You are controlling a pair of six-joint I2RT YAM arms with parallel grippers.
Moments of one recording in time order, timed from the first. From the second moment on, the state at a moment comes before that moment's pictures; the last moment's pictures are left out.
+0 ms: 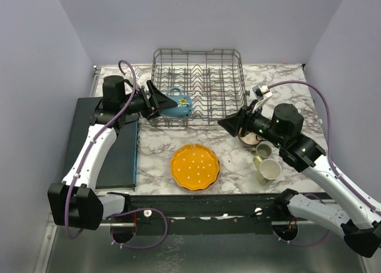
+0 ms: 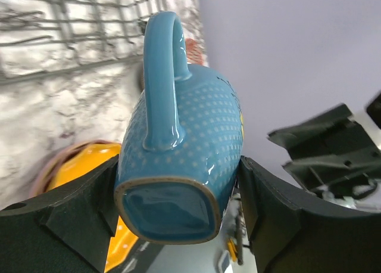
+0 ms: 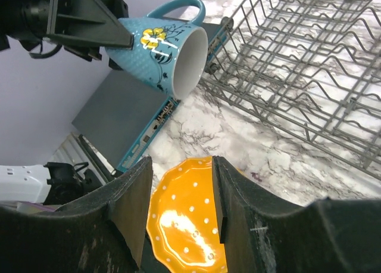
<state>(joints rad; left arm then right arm) -0.13 1.20 1.05 -0.24 0.88 -0.86 0.66 0.91 0.96 -0.20 -0.20 0.42</state>
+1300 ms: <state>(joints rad) -0.35 1.86 1.91 -1.00 -0.07 -0.41 0.66 0.90 0.94 -0.32 -0.15 0.39</state>
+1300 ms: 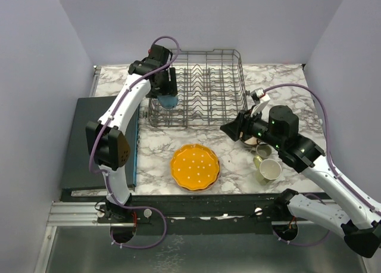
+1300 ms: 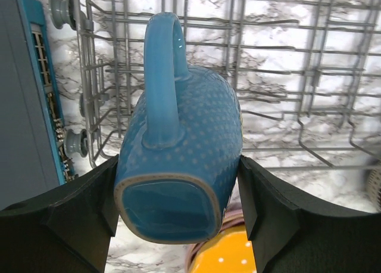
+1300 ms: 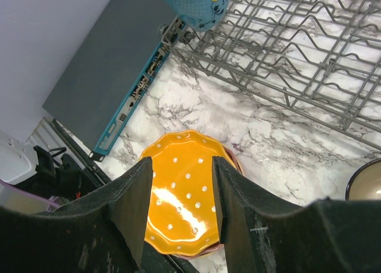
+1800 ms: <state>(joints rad) -0.37 2.05 2.04 -1.08 -0.20 -0.37 0.66 0.90 0.92 -0.33 -0.16 0.39</state>
